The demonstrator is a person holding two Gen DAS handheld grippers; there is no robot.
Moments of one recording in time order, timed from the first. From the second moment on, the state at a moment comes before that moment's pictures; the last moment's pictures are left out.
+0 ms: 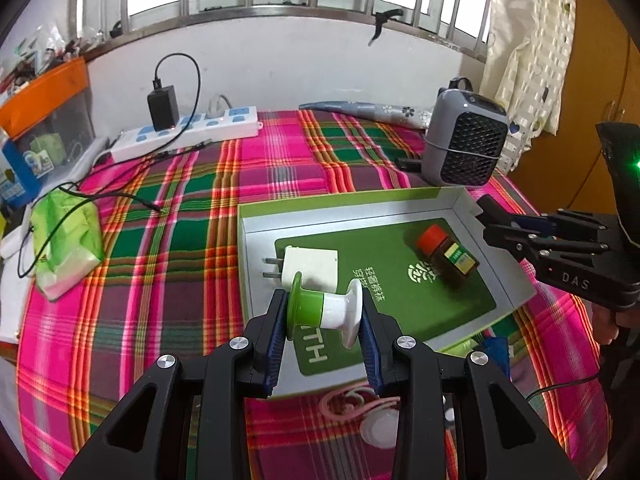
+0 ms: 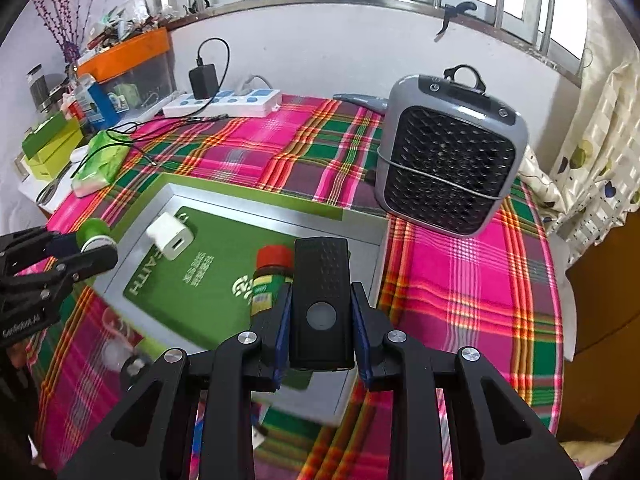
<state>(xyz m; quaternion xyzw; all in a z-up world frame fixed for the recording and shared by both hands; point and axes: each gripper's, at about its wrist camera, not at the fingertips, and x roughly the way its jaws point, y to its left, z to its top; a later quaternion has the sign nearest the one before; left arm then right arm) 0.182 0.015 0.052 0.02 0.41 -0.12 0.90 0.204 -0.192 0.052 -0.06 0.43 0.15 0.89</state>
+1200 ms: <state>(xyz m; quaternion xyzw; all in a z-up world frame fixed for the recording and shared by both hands) 0.215 0.005 0.019 0.03 0.44 -0.11 0.89 0.251 -0.173 0.016 -0.08 0.47 0.16 0.86</state>
